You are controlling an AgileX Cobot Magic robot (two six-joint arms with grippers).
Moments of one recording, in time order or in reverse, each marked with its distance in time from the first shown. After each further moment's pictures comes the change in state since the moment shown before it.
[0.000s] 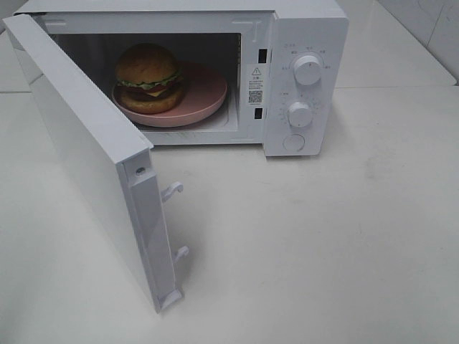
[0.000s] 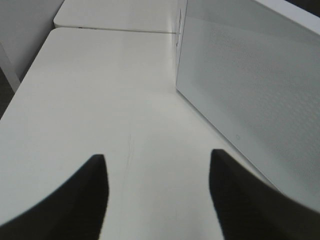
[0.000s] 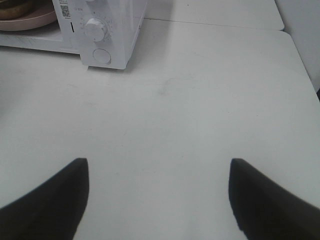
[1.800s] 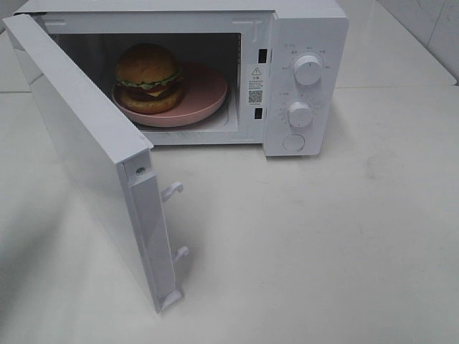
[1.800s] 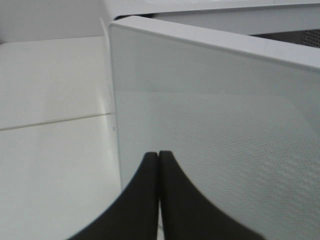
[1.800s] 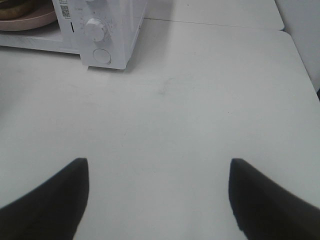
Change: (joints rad) left arm -0.035 1.081 0.313 0.568 -1.729 -0.334; right arm 0.000 0.000 0.000 0.000 0.000 0.000
